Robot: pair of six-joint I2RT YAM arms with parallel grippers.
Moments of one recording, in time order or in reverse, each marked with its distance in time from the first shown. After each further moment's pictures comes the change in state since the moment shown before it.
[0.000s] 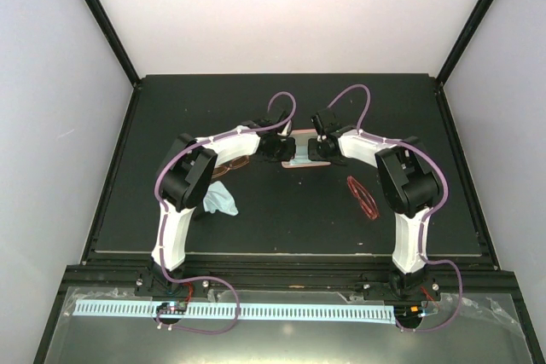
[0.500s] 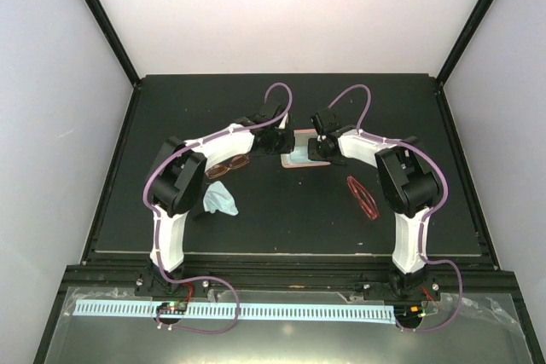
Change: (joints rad) left arm 0.004 -0.093 -0.021 0.020 -0.044 0.009; right arm 0.001 0.001 0.002 -0.001 0.006 0.029
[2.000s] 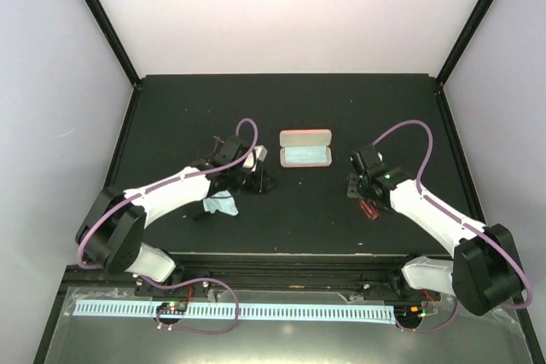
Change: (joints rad) left arm -0.003 -0.547 -0.600 0.107 0.206 -0.002; right arm -0.006 -0.749 -0.520 -0.232 0.153 0.105
